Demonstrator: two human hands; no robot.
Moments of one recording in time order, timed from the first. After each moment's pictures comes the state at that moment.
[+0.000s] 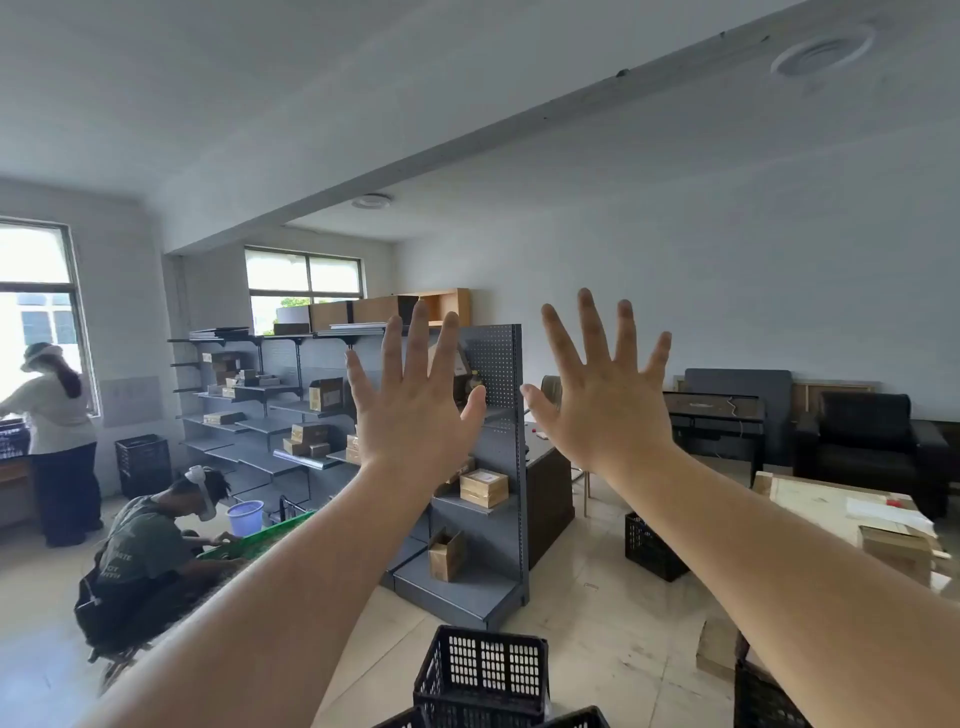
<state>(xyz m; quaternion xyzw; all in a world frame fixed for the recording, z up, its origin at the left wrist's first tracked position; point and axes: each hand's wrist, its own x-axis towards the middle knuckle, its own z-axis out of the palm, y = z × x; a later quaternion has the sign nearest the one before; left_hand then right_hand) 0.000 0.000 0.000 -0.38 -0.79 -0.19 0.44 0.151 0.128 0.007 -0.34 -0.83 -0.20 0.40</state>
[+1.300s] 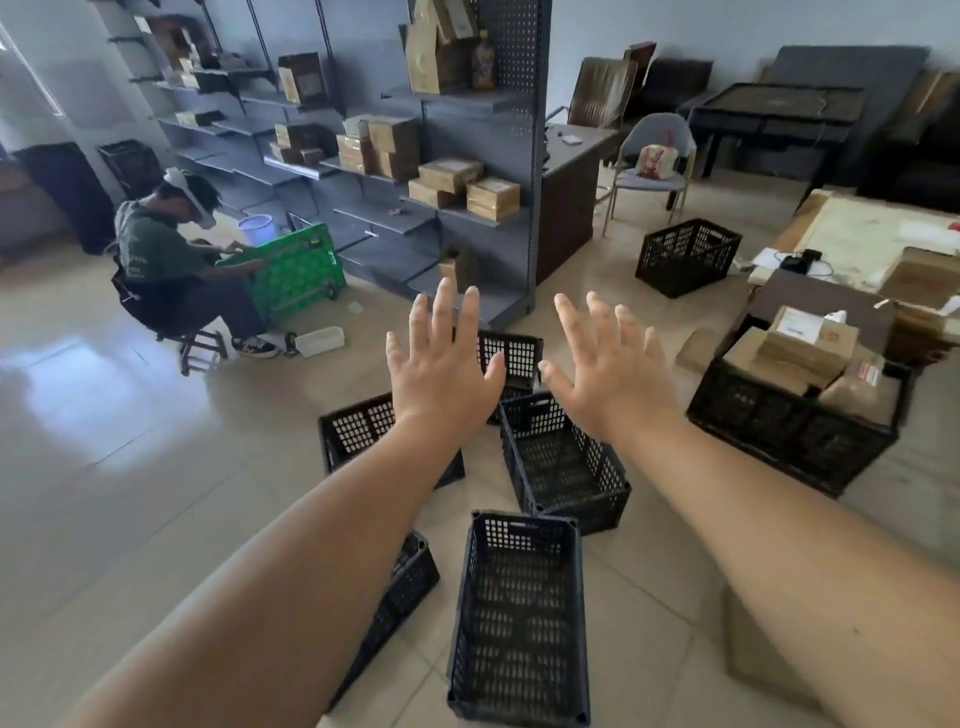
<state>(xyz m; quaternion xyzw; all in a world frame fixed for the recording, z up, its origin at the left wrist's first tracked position) 0.048 0.050 -0.303 -0.41 -0.89 -0.14 0.12 0.188 0.184 -0.308 -0.33 -0.93 -0.01 0.14</state>
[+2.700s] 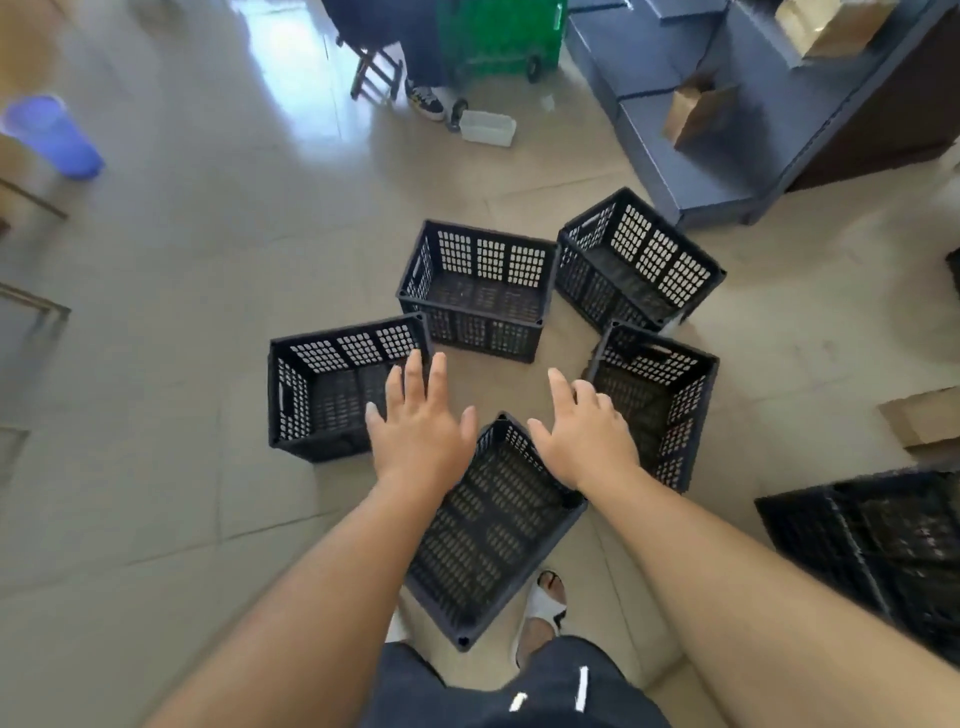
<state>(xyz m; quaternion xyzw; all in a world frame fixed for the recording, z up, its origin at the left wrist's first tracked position) 0.021 0.130 -0.525 0.02 -0.98 -0.10 -0.15 0.039 0.318 -0.540 -0.10 -0.97 0.11 -0.21</state>
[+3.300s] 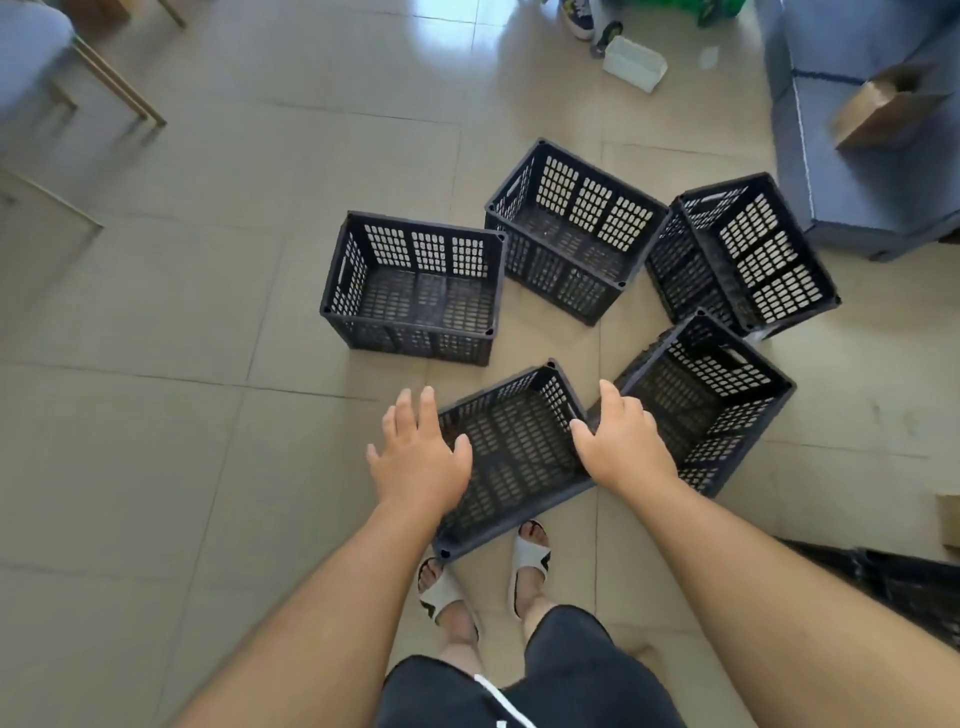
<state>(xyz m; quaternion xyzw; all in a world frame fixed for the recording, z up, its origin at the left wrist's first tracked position) 0.158 0.077 -0.613 0.23 -0.93 -0.18 -0.24 0.091 0.295 -0.610 -0.06 -0.95 0.14 -0.28</state>
